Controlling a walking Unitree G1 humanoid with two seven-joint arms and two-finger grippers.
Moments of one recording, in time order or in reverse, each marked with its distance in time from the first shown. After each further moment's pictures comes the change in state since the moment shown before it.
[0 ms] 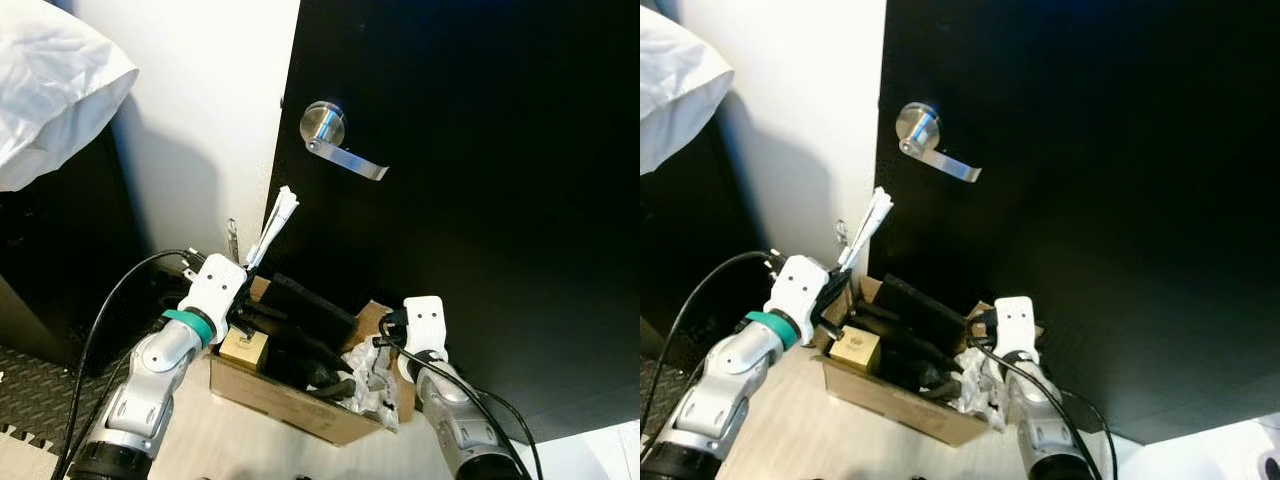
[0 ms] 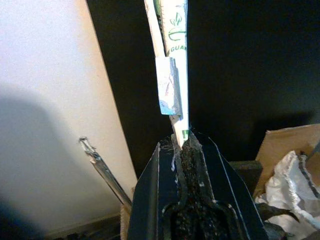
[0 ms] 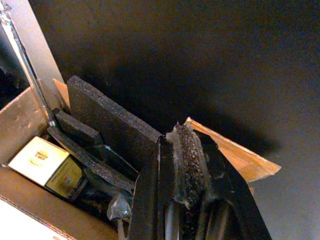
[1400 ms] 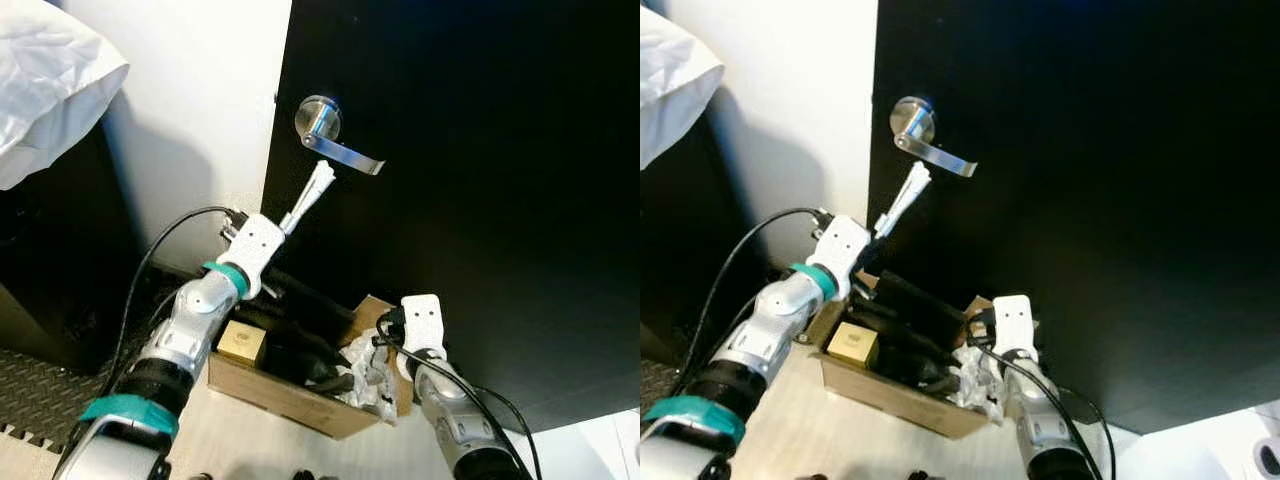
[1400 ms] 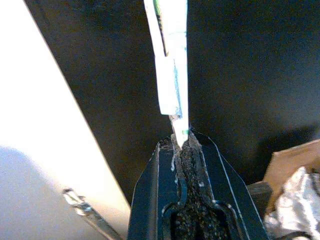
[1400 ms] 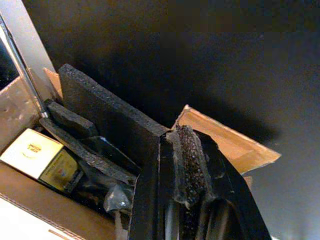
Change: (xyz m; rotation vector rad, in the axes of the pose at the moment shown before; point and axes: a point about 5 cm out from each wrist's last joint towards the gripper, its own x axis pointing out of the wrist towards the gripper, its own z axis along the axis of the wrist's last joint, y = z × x) left arm 0.069 0.001 0.032 0.066 -0.041 -0.043; right arm 0.004 0.002 -0.001 -0.015 0.018 -0.023
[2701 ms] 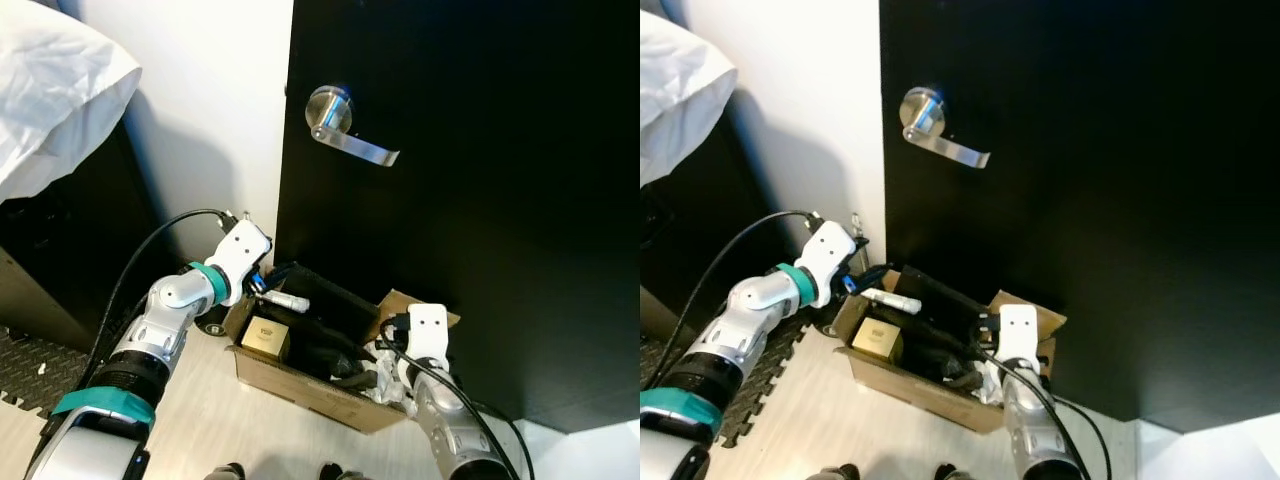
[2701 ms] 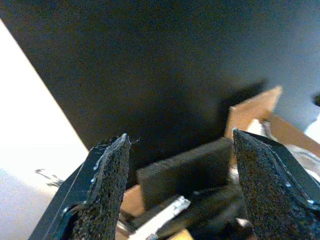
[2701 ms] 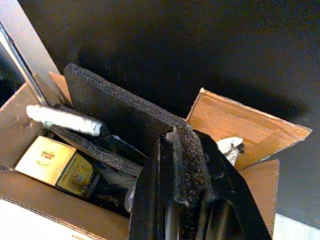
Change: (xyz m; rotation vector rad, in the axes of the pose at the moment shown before) left arm -0.025 0.010 -0.019 -0.004 0.009 -0.282; right arm -0.007 0.000 -0.010 0.064 -0.009 -0.089
